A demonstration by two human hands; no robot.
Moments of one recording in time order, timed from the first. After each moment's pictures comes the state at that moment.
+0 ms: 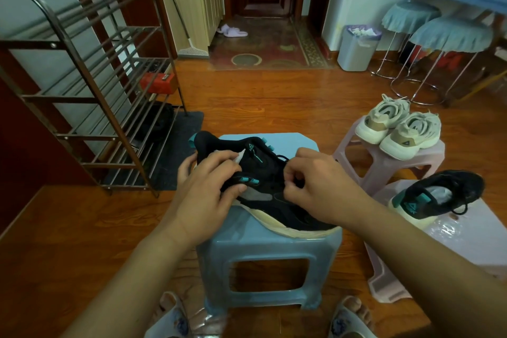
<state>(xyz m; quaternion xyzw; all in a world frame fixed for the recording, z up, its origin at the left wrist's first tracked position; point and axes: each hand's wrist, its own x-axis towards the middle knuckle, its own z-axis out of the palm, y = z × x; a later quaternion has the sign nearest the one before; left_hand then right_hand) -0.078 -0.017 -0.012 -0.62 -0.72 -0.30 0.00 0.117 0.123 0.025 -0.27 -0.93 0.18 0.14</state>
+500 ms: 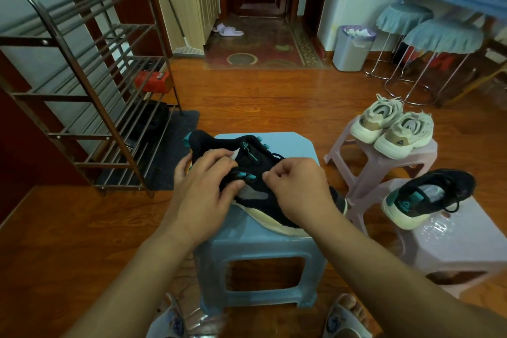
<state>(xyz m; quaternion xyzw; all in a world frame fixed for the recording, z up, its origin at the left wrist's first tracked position) -0.071 -0.011 -0.016 -0.59 -0.74 -0.31 0.03 0.089 0.085 0.024 -0.48 -0.77 0.36 0.22</state>
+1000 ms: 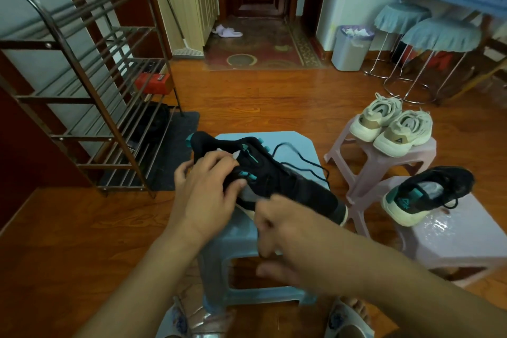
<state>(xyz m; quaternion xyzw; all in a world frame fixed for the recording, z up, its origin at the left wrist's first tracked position) -0.063 -0.011 -0.018 -0.56 -0.77 -0.30 0.05 0.135 0.056 0.032 -0.08 -0.99 0.14 0.00</state>
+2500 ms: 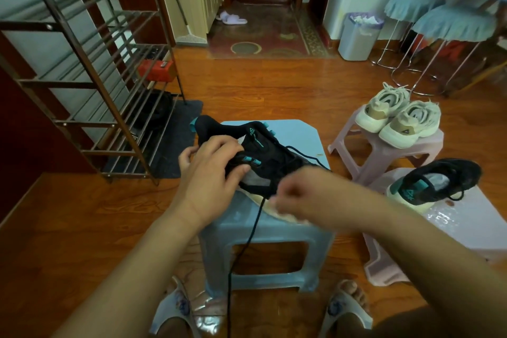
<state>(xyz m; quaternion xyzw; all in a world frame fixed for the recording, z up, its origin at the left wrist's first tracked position) -0.068 -0.011 -0.015 -0.57 -0.76 -0.32 0.01 0.127 0.076 0.066 -0.28 -0.88 0.35 -0.13</state>
